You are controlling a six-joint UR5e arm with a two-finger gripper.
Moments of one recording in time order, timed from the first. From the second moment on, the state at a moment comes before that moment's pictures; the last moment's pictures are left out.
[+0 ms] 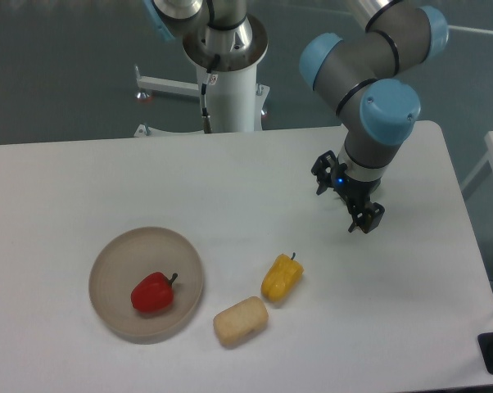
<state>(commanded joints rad) 2.39 -2.01 -1.34 -1.39 1.51 1.51</state>
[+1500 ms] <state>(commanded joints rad) 1.99 -2.05 -1.46 -1.04 1.38 1.16</state>
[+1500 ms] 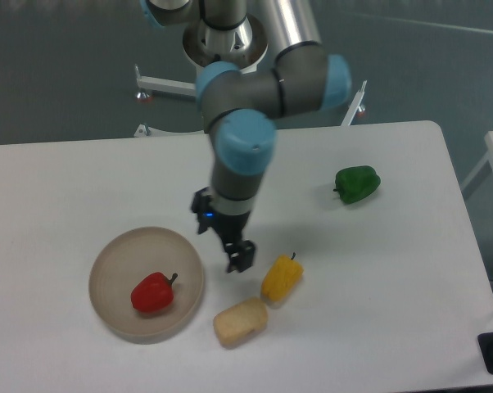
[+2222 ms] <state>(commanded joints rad) 1.93 -2.16 -1.43 -0.93 1.39 1.16</state>
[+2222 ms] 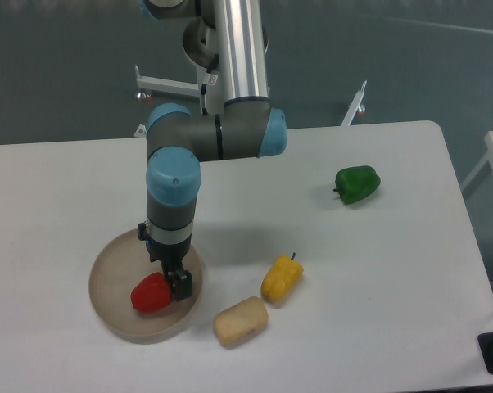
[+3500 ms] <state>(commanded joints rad) 2.09 -2.03 -1.42 -1.09 1.38 1.14</state>
